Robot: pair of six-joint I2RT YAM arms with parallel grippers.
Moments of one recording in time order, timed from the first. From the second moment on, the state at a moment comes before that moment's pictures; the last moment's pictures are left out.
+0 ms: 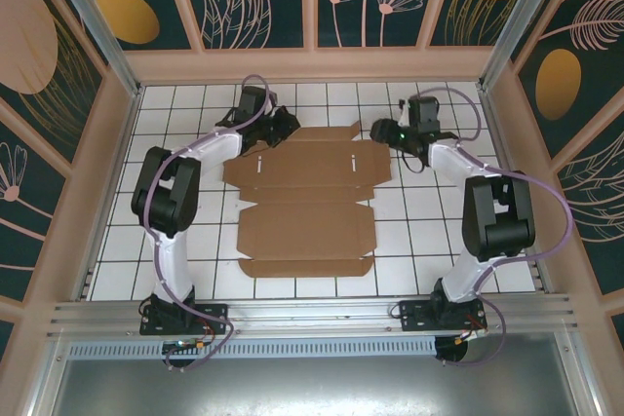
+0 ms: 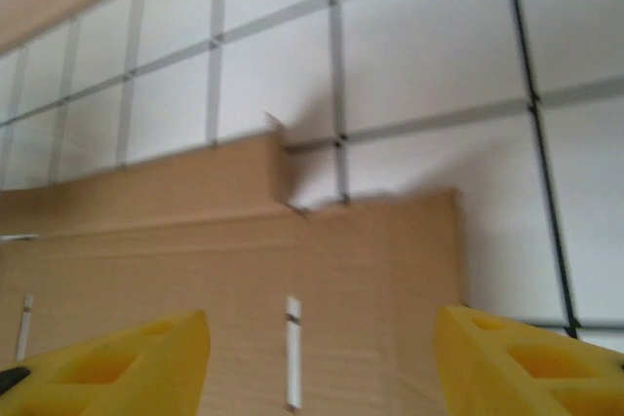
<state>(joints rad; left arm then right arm) -0.37 2.01 1.38 -0.04 0.43 -0.95 0.16 1.70 1.07 -0.15 -0.26 0.45</state>
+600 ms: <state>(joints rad) -0.37 2.06 1.18 0.00 0.44 -0.96 0.06 1.88 0.98 -0.01 -0.61 0.50</state>
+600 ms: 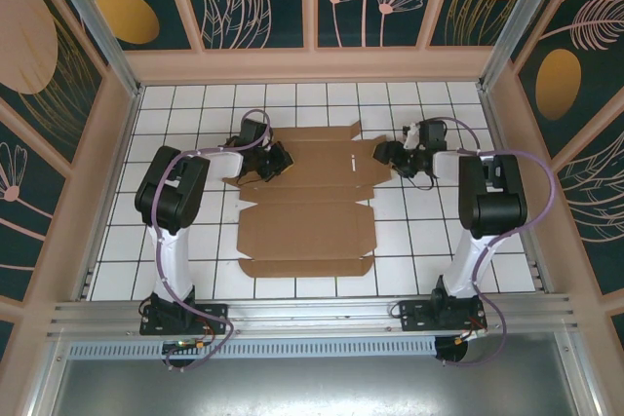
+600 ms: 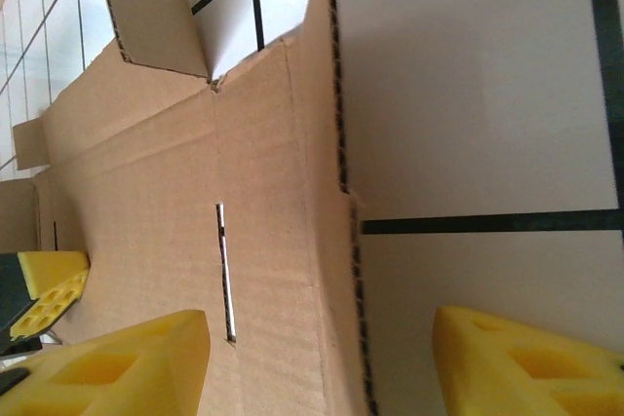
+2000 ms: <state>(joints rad) -0.33 2.07 1.14 0.08 0.47 -0.99 0.11 1.95 0.99 0.05 -0.73 0.52</state>
